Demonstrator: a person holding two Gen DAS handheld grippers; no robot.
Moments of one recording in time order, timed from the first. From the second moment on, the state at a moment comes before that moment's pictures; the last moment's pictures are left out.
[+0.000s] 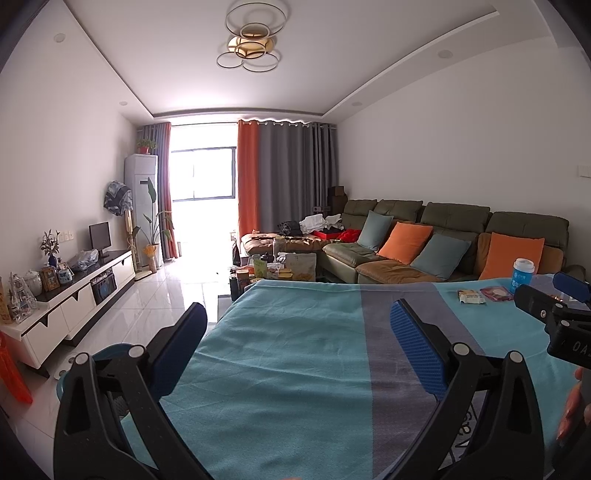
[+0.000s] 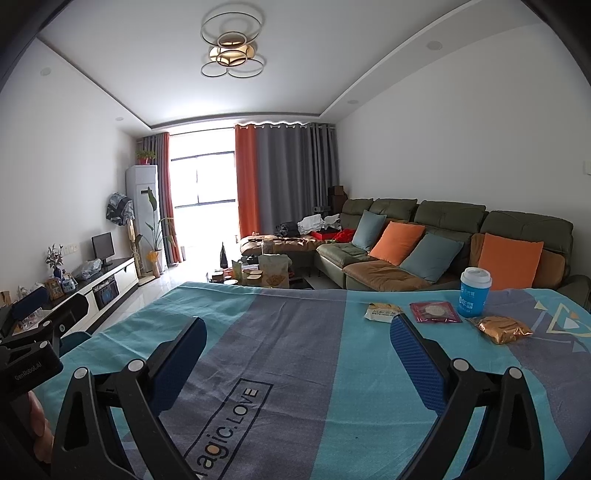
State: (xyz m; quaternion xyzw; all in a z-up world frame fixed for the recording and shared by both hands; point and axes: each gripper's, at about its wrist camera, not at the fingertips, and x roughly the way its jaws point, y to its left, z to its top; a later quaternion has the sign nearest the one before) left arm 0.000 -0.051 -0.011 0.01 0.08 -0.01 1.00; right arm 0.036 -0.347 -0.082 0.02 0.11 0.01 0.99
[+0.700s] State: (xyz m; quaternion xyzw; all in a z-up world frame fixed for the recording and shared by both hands) left arm 0.002 -0.049 -0.012 0.01 0.08 -0.01 1.00; right arm 0.036 -0.346 -0.082 0.02 0.11 0.01 0.99
